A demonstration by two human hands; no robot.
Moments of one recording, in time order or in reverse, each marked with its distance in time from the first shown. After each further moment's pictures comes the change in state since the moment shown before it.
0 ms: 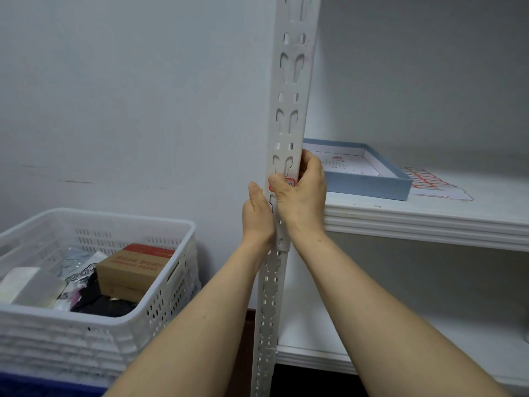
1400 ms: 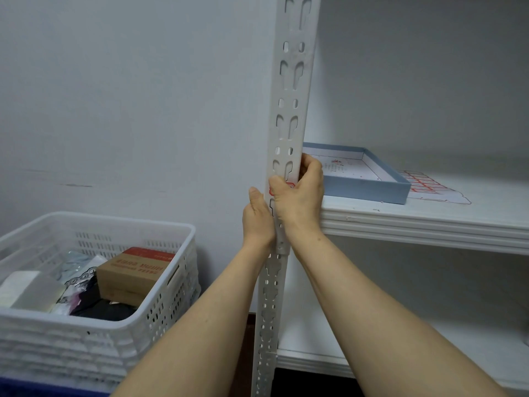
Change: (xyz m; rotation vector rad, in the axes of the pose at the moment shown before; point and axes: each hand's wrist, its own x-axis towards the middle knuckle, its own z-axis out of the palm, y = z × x) left_hand -0.006 0.007 -0.002 0.085 0.000 0.062; right_hand 0.004 0.001 0.005 0.060 0.051 0.022
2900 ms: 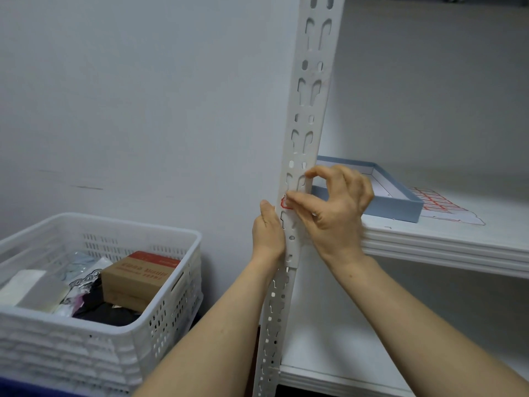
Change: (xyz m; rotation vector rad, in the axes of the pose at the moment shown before) left_hand 0.005 -0.010 0.000 -0.123 -0.038 -0.011; right_hand 0.016 0.019 -0.042 -0.719 0.121 -1.027
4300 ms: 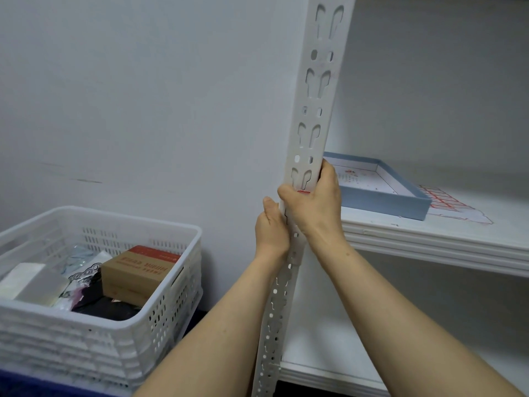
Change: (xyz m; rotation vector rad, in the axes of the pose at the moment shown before) left_hand 0.004 -0.004 -0.001 0.037 0.033 -0.025; right_hand 0.021 -0.036 0.016 0.553 -0.304 0.890
